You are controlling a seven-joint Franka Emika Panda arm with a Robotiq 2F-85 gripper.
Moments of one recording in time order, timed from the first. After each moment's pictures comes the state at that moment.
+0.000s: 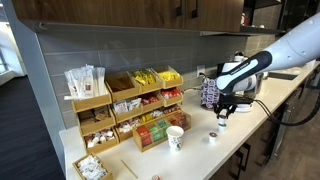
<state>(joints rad) -0.15 0.15 -0.18 -2.09 0.03 2.34 0.27</state>
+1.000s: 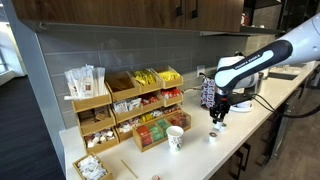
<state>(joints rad) -0.09 -0.04 -0.09 -2.23 0.03 2.24 -0.13</state>
